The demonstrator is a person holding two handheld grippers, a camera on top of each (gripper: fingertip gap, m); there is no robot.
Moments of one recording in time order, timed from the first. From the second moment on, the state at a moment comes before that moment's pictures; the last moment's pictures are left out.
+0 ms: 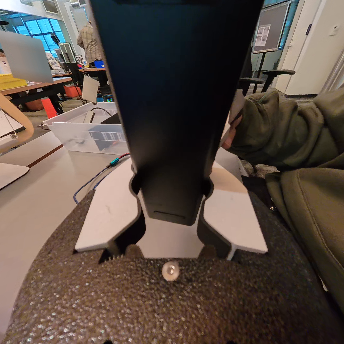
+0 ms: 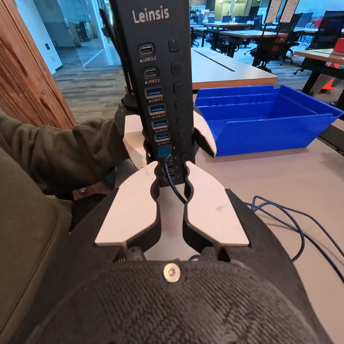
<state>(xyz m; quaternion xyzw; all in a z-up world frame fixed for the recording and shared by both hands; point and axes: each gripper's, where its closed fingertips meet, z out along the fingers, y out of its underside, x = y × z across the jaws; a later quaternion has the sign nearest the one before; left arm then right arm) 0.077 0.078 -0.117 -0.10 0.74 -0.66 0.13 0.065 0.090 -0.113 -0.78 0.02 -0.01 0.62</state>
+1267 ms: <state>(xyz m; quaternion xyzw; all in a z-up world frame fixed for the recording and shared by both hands) 0.059 0.048 -0.118 -0.05 0.75 -0.65 0.12 0.039 0.060 -0.105 -0.84 -0.04 -0.06 0.54</state>
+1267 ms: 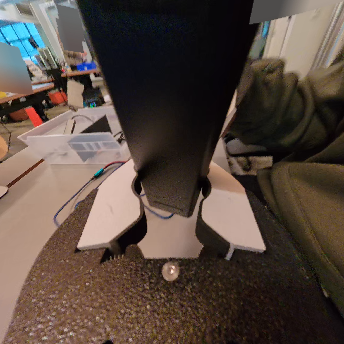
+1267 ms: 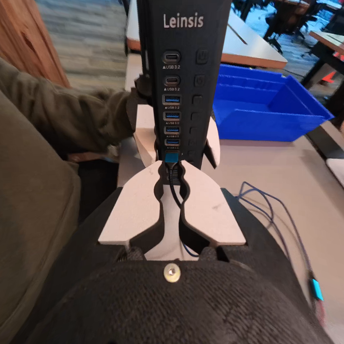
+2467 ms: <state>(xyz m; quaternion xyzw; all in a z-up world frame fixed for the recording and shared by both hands) 0.073 0.055 -0.111 -0.12 0.70 -0.70 0.06 0.061 0.052 -0.106 -0.82 0.03 -0.10 0.57</state>
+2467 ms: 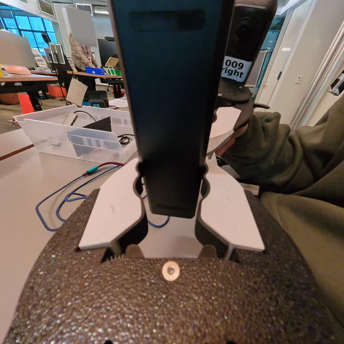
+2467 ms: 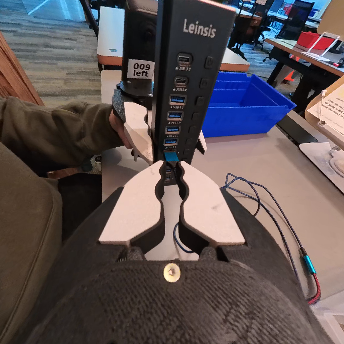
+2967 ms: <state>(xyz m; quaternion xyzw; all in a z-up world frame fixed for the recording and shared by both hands) 0.059 0.046 -0.110 -0.07 0.73 -0.68 0.09 0.047 0.040 -0.111 -0.85 0.02 -0.05 0.52</state>
